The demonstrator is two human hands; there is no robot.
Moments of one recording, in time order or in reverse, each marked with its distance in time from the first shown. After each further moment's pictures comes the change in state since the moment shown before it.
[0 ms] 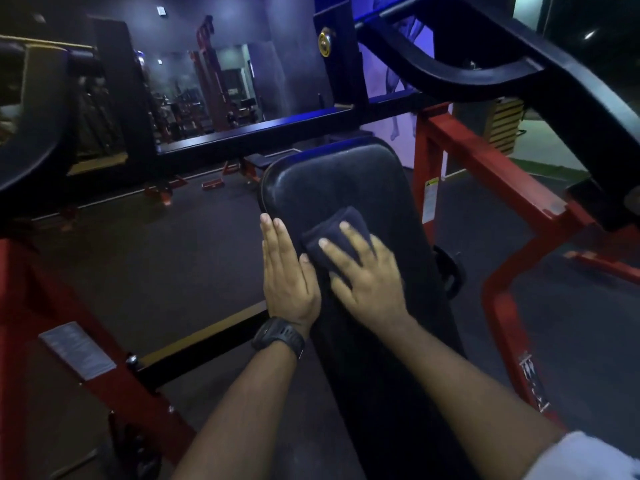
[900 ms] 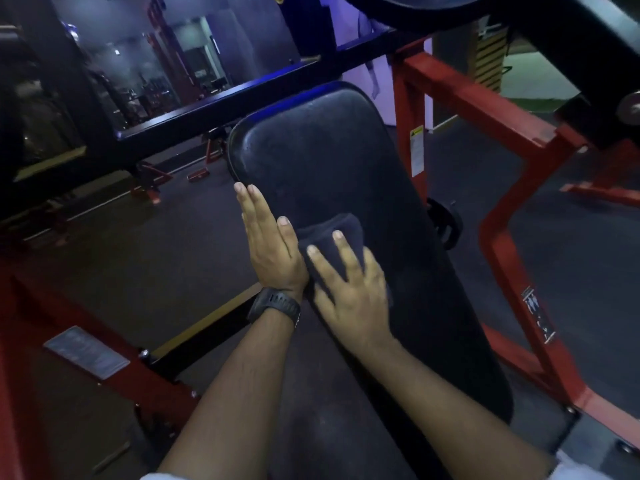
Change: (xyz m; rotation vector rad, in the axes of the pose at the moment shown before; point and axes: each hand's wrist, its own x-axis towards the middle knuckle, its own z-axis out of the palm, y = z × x) left_hand -0.003 -0.002 0.002 -0.075 0.016 -0.012; right_hand -0.073 -0.068 0.005 -0.021 0.007 0.303
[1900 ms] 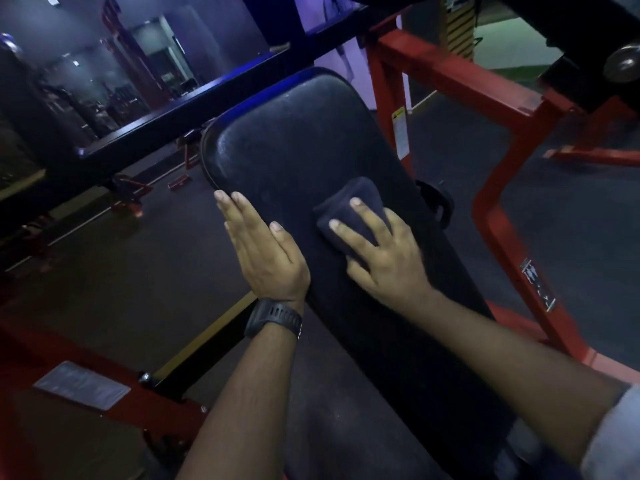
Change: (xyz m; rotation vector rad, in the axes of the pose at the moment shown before) left_hand 0.000 0.003 0.001 0.074 0.001 0.056; right_hand 0.034 0.068 -0.008 -0.093 0.006 -0.137
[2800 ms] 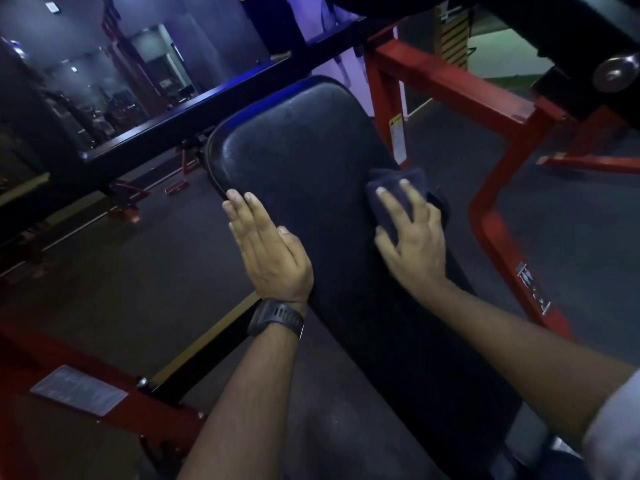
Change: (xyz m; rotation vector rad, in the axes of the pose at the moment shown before) left_hand 0.000 0.001 0.001 0.046 -0.023 0.041; right_hand 0.002 0.035 0.000 -0.018 -0.031 0.334
